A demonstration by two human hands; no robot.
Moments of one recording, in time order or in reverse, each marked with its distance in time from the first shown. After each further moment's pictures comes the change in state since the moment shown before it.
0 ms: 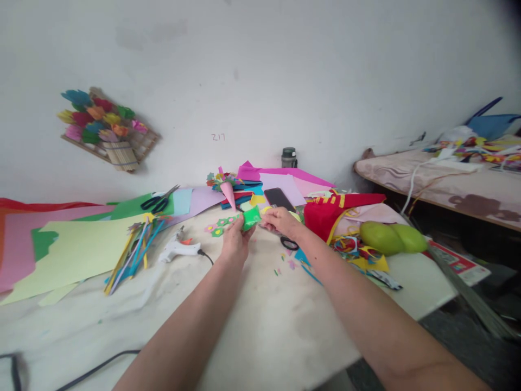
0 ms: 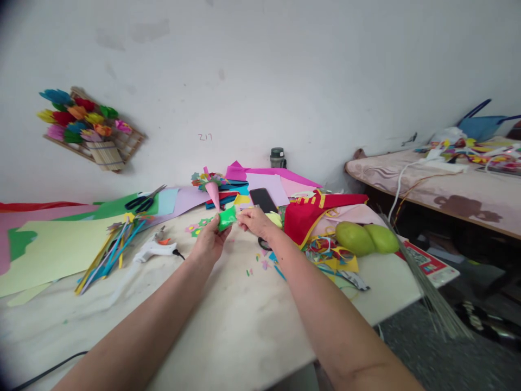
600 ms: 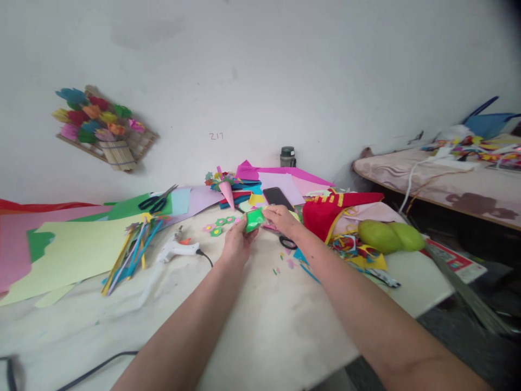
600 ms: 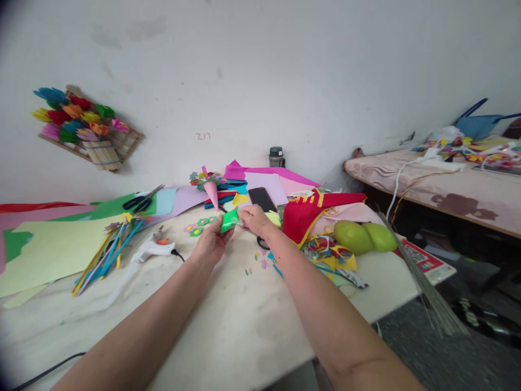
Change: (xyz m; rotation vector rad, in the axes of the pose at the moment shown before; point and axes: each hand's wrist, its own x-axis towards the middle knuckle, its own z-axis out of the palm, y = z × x) left_hand -0.007 -0.002 0.002 0.054 -0.018 -0.095; right_hand 0.007 0.011 -0.001 -0.132 0.110 -0.167
